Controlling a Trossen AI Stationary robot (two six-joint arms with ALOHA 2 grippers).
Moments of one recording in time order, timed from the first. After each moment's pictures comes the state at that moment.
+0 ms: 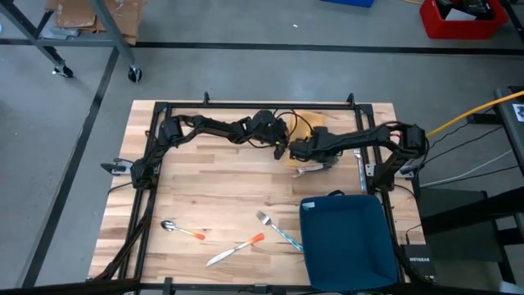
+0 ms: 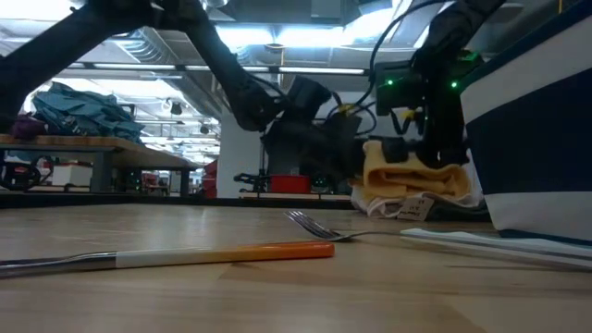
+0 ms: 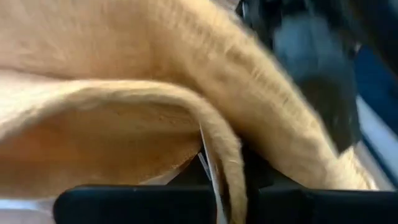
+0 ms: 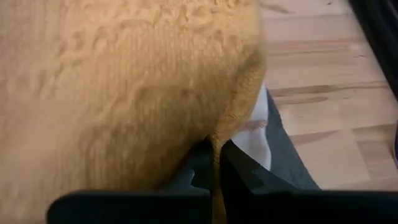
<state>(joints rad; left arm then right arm) 0.37 2.24 1.40 0.46 0.42 -0.18 -0.21 1.67 0.93 -0.82 0.67 1.47</state>
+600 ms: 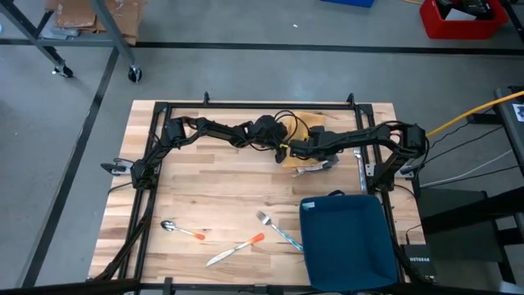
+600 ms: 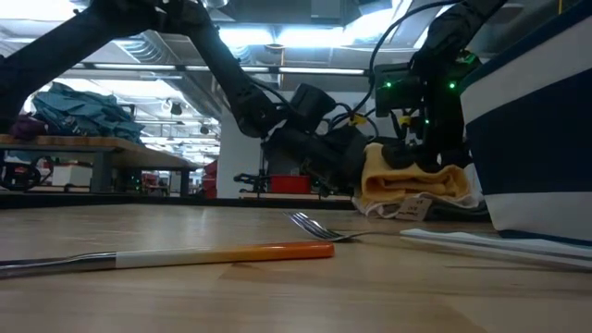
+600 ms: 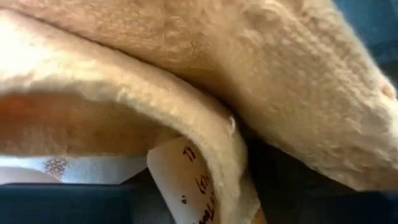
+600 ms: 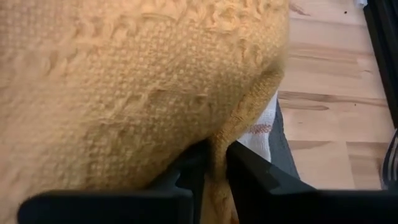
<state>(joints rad) 0.35 2.27 1.40 0.43 0.28 -0.13 -0.23 1.67 0.93 -0.82 0.61 1.28</state>
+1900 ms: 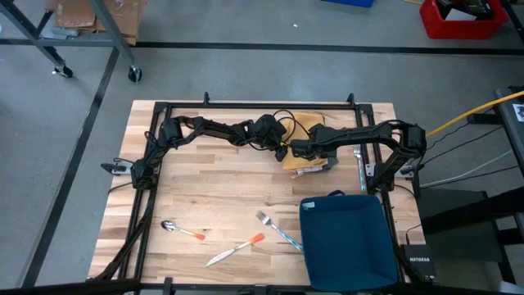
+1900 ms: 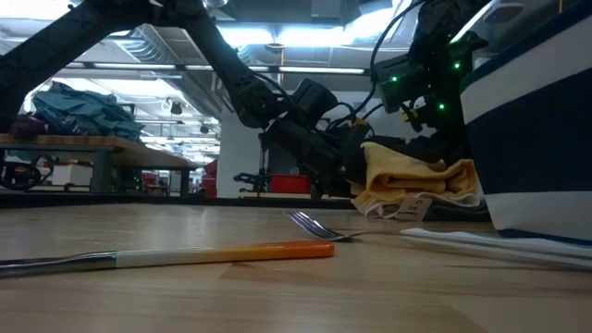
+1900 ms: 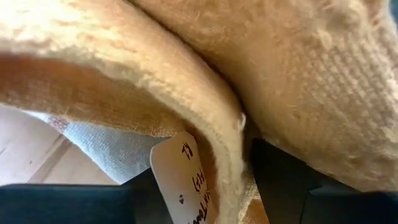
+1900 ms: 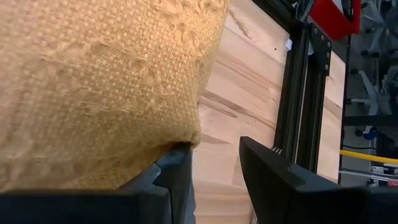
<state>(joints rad) 0.35 2.23 1.40 0.30 0.31 -0.36 -0.23 1.67 1.04 -1.18 0.64 1.01</state>
